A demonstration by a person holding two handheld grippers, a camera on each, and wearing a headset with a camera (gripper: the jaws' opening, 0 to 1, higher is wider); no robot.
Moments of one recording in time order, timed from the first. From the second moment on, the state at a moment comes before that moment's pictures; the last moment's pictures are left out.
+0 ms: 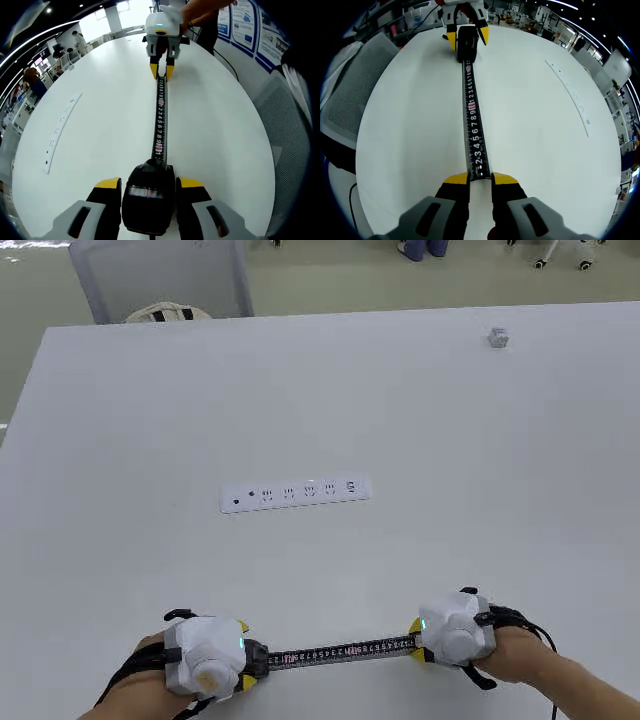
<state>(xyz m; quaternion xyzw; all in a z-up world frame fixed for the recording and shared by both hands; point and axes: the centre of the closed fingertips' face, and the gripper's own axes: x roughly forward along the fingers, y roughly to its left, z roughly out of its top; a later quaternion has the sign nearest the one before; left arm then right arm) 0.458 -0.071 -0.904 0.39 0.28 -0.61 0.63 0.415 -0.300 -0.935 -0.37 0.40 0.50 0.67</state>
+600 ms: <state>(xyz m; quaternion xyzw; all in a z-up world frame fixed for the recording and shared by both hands) 0.462 -0.062 -0.900 0.33 0.32 -0.55 0.70 0.420 -0.302 -0.935 -0.33 0.43 0.46 0.71</state>
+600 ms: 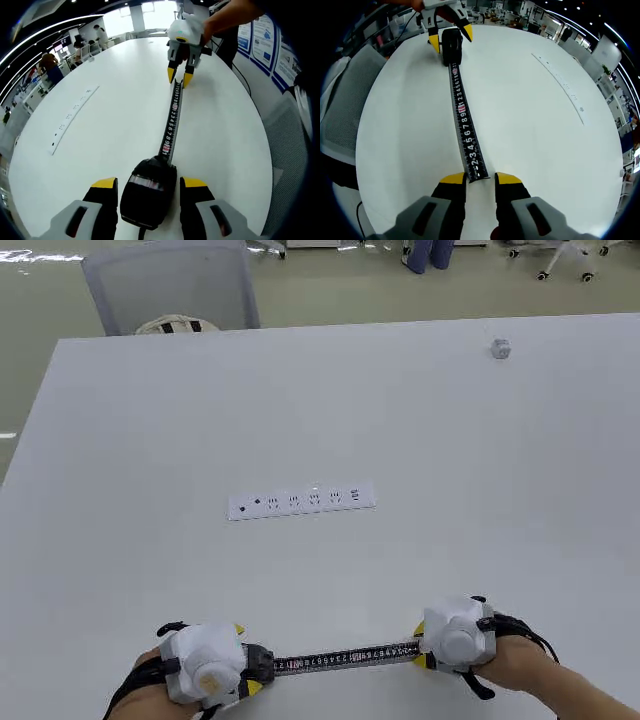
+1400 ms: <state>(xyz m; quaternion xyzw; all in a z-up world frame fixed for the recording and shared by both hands) 0.454 -0.043 -0.888 0.25 0.35 -0.45 0.78 0.416 -0.296 -0.929 -0.23 0.44 0.36 0.79</state>
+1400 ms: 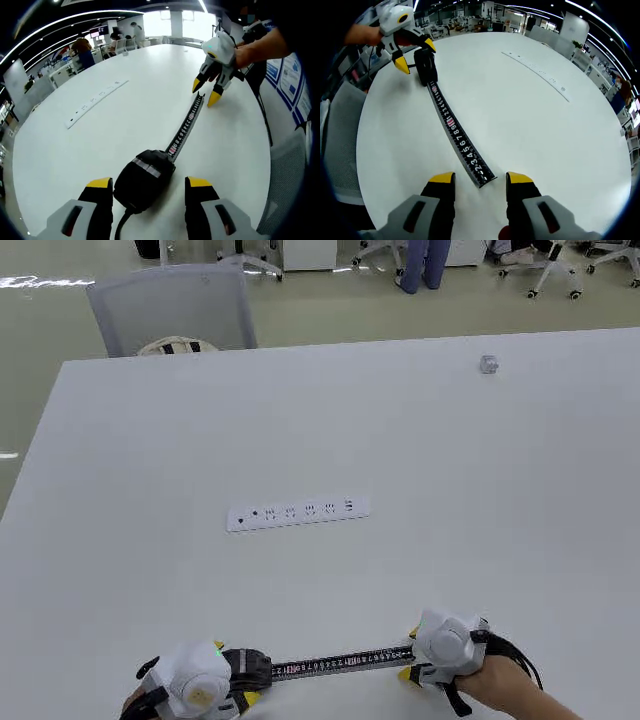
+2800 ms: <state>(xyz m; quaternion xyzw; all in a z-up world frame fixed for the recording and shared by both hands) 0.414 -0.004 -0.869 0.10 0.38 -0.29 0.88 0.370 -0.270 -0.902 -0.10 0.44 0.24 0.86</state>
